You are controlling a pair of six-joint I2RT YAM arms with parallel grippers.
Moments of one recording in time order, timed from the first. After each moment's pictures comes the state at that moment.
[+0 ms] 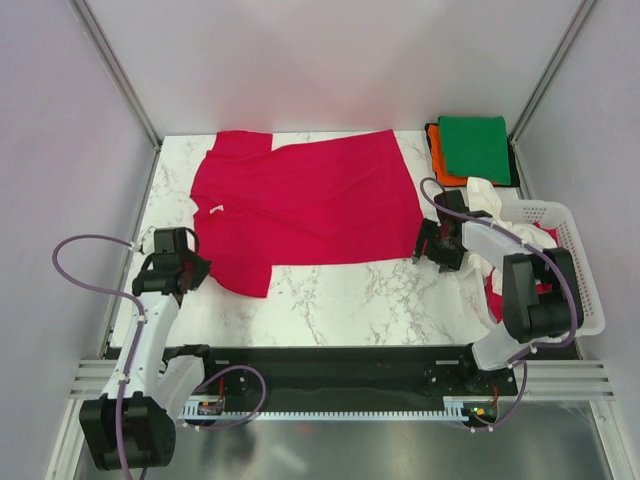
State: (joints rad) left arm 0.07 0.89 0.64 -0.66 -0.15 -0.87; right arm 0.15 1.55 0.90 -0.58 0.00 0.50
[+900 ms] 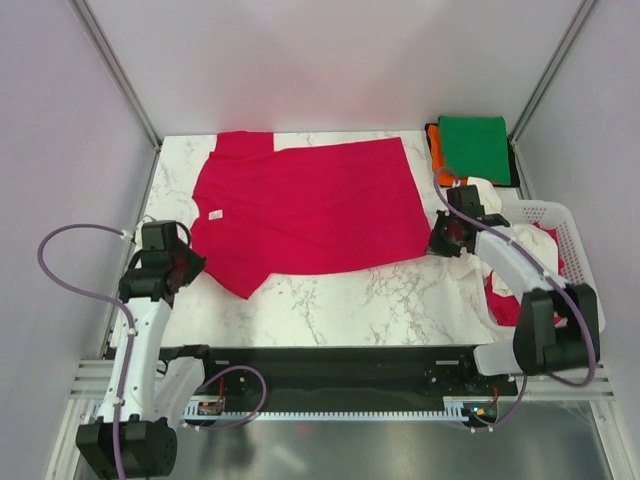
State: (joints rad) left arm 0.07 0.83 0.78 -0.80 -0.12 -0.76; right arm 0.13 1.44 0.91 -0.54 -0.05 0.50
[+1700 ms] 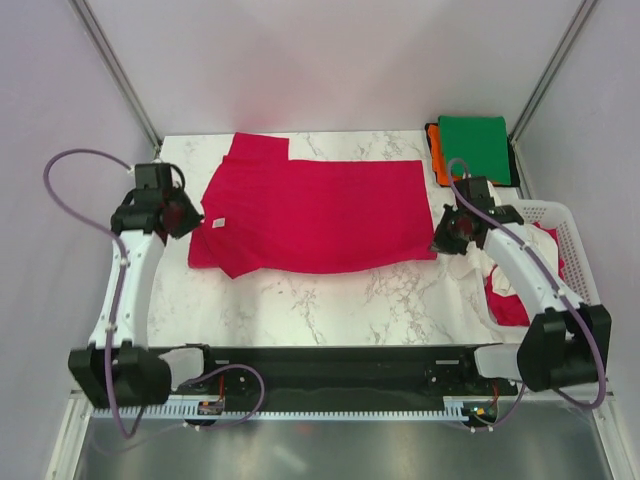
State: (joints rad) left arm 0.07 1.15 1.20 -0.87 -0.06 -0.48; right arm 0.13 1.28 1.00 -0.79 -0.07 0.58
